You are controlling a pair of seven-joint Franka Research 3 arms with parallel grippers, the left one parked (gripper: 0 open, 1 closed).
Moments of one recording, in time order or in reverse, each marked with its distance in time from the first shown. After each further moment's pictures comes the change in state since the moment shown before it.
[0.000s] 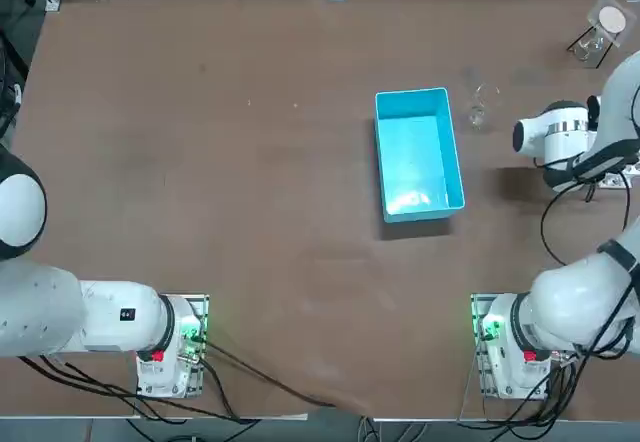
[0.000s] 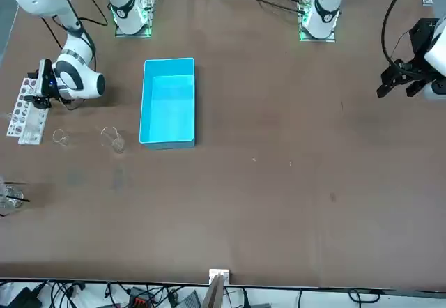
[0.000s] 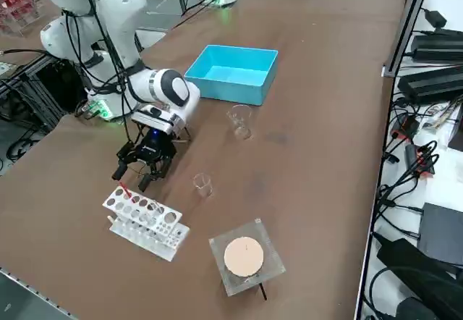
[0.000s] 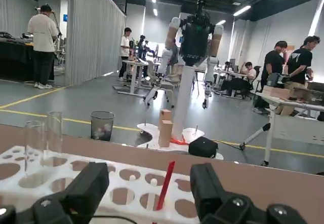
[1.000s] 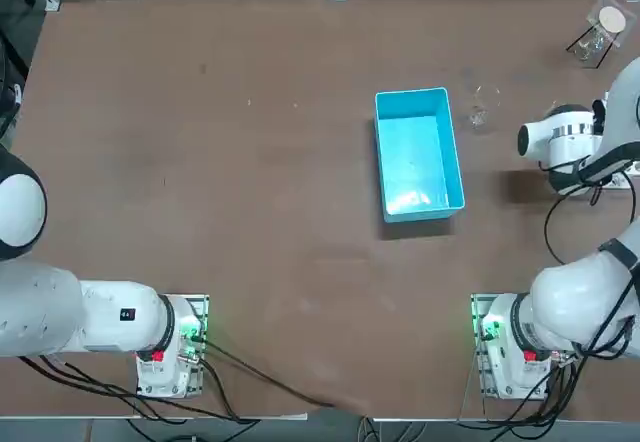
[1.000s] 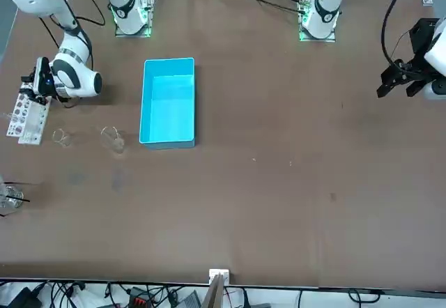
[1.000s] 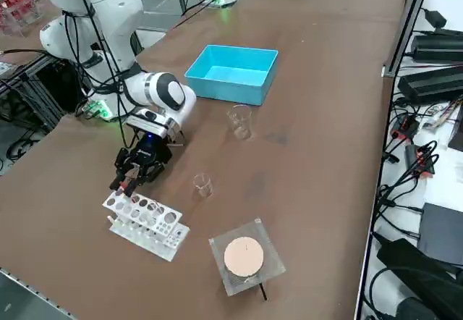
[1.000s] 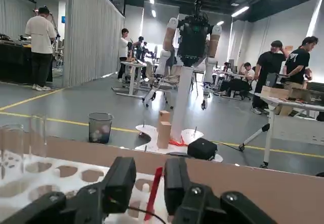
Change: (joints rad) arm -0.034 0.005 0.000 -0.010 -0.032 -0.001 0.021
